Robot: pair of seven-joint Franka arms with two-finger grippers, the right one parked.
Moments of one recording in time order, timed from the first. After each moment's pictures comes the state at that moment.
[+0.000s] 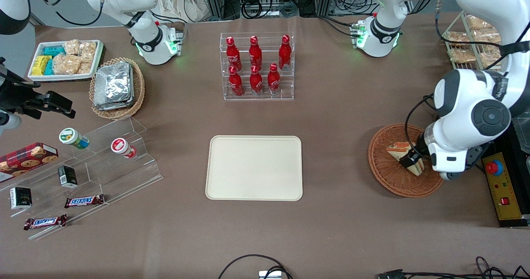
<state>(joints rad) 0.05 0.29 -0.18 -1.81 0.10 1.99 -0.91</state>
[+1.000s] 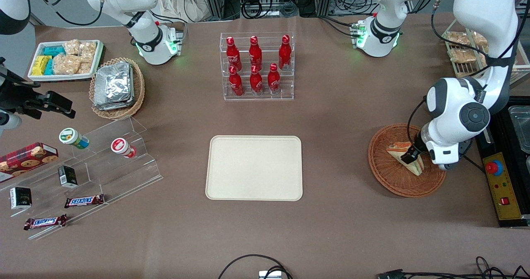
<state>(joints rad) 0.13 0.29 -0.15 -2.10 0.10 2.31 -0.94</state>
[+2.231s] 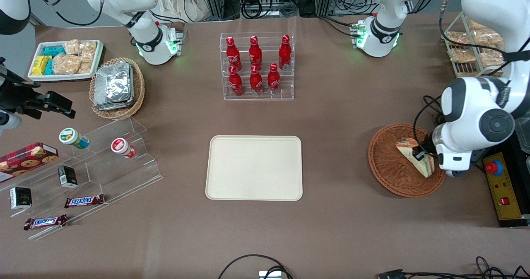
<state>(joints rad) 0.10 0.30 -0.17 -1.80 0.10 1.92 -0.79</state>
